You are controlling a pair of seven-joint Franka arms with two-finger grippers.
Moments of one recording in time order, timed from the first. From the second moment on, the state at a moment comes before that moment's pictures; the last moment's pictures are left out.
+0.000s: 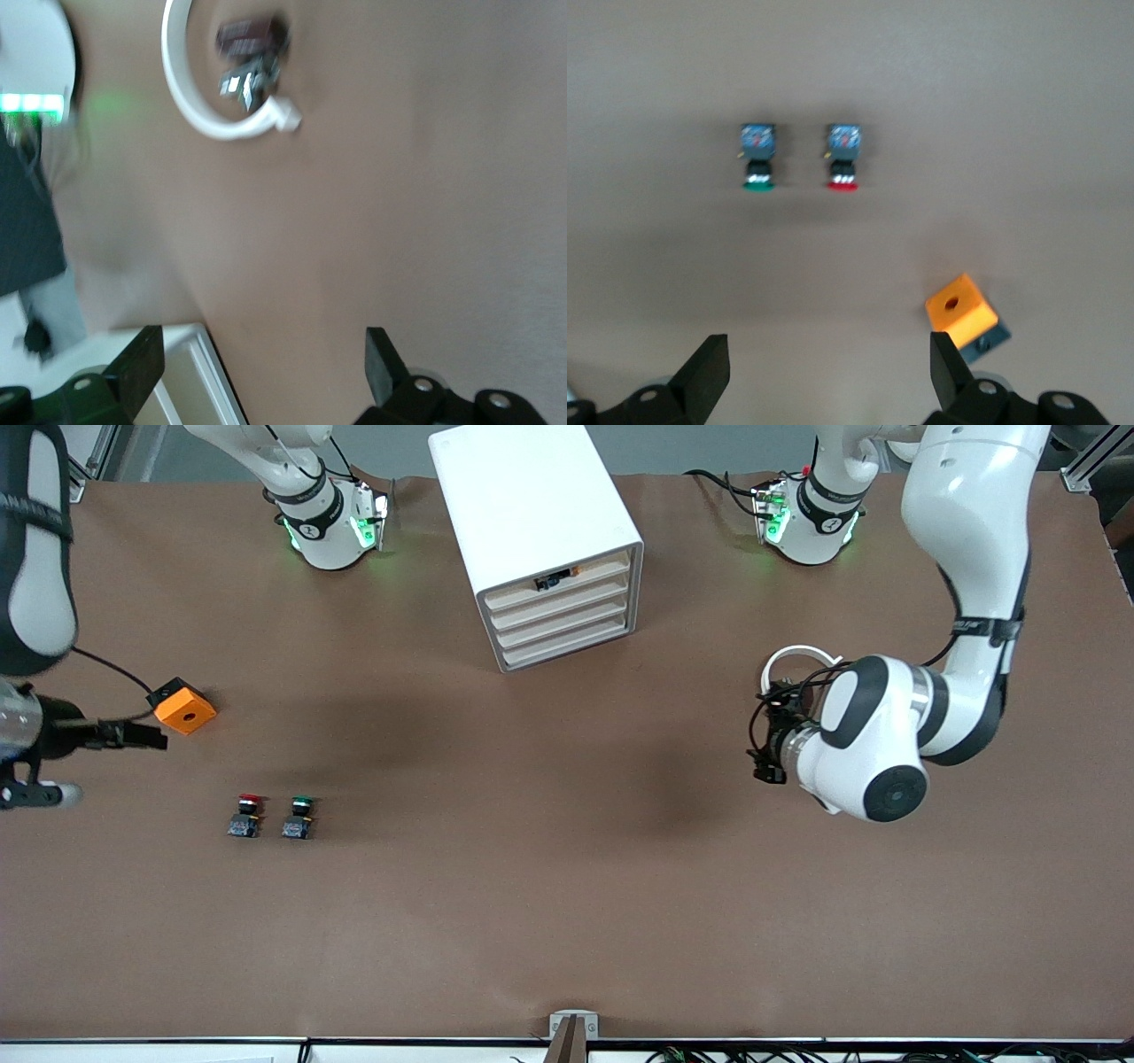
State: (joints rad) left arm -0.20 0.60 -0.13 -1.50 -0.28 1.54 -1.81; right arm -0.12 0.34 -0.03 -1.54 -0.02 1.68 -0.13
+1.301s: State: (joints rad) left arm -0.47 0.77 -0.13 -1.48 -0.84 1.53 -2.06; right arm -0.13 0.68 -0.02 -1.72 -0.02 2.35 -0.13
